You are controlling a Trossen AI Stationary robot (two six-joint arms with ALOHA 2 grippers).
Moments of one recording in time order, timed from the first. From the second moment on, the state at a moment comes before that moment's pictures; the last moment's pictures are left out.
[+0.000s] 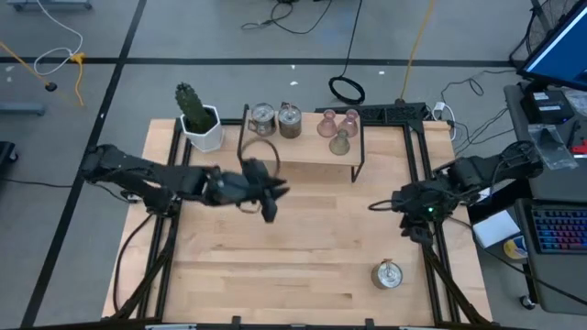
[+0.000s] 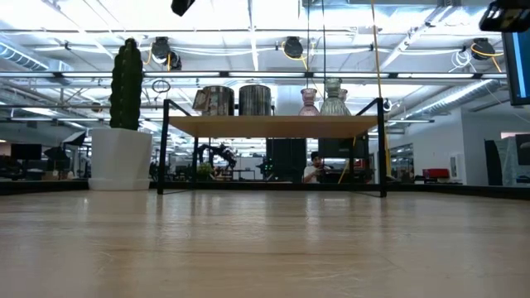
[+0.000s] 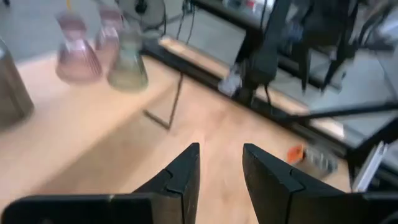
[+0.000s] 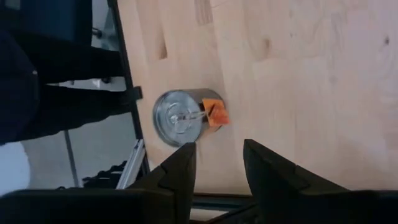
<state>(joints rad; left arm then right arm) -0.20 1.35 1.22 -0.28 -0.47 -0.54 0.35 0.95 1.11 -1.27 -0.29 0.66</state>
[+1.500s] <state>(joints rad) -0.31 1.64 1.22 0.02 -0.50 -0.58 0.70 0.84 0.54 -0.60 -0.40 1.39</state>
